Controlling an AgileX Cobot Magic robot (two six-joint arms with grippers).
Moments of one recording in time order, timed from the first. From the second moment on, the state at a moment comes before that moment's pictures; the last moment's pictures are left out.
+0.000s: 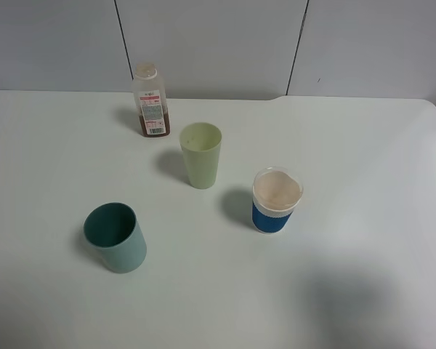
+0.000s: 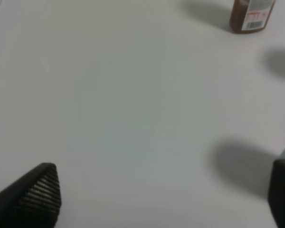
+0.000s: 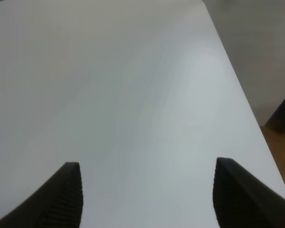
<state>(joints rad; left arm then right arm) -0.02 -0.01 -0.51 0.02 1.05 -0.01 0.01 -0.01 -0.50 -0.18 1.06 0.02</state>
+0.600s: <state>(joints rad) -0.02 -0.01 -0.51 0.02 1.05 -0.01 0.01 -0.01 -0.50 -0.18 1.06 0.02</state>
